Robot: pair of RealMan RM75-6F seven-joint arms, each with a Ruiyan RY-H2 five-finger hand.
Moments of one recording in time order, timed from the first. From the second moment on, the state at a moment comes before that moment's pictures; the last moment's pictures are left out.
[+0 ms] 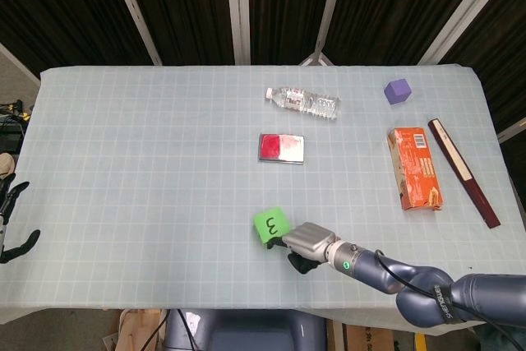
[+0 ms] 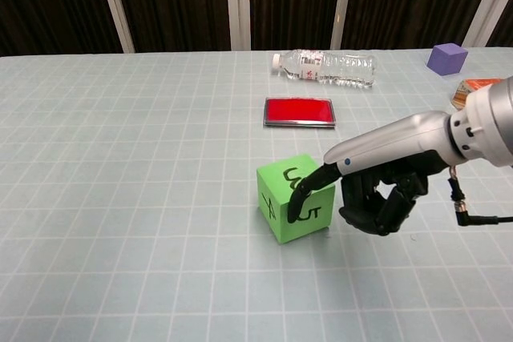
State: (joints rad) left arm -0.07 -1.08 -0.07 -1.61 1.46 1.50 0.00; right arm 1.10 -1.12 0.00 -1.93 -1.02 0.42 -0.01
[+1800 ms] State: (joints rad) left arm -0.07 -1.06 -0.07 -1.61 1.46 1.52 -0.04; right arm 1.05 -1.10 0.05 -2.03 -1.01 0.47 0.10
